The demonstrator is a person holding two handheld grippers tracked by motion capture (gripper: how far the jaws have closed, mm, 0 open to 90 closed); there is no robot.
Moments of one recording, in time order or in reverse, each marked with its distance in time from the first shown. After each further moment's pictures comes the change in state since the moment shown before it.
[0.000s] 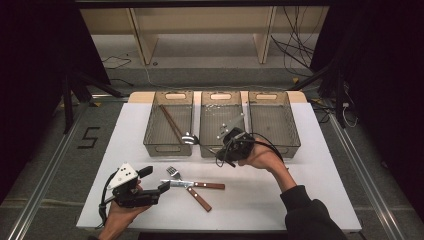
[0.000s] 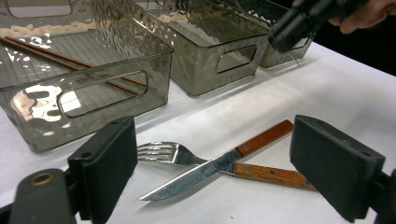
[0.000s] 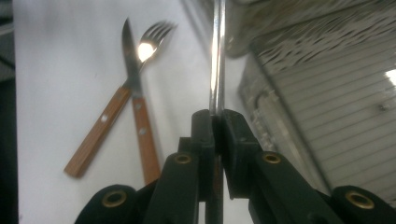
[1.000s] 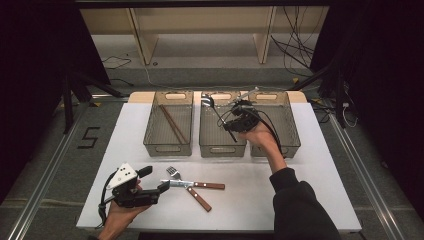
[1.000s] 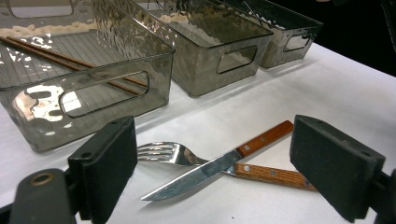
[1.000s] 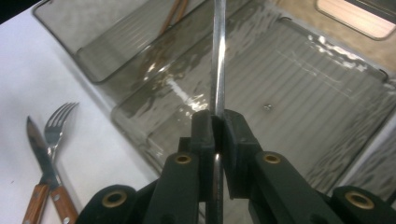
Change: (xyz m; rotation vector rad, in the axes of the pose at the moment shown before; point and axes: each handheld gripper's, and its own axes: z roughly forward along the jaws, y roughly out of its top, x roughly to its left) left arm 0.001 0.000 0.000 -0.001 0.001 -0.004; right arm -0.065 0.014 -0.009 -0.099 -0.195 0.373
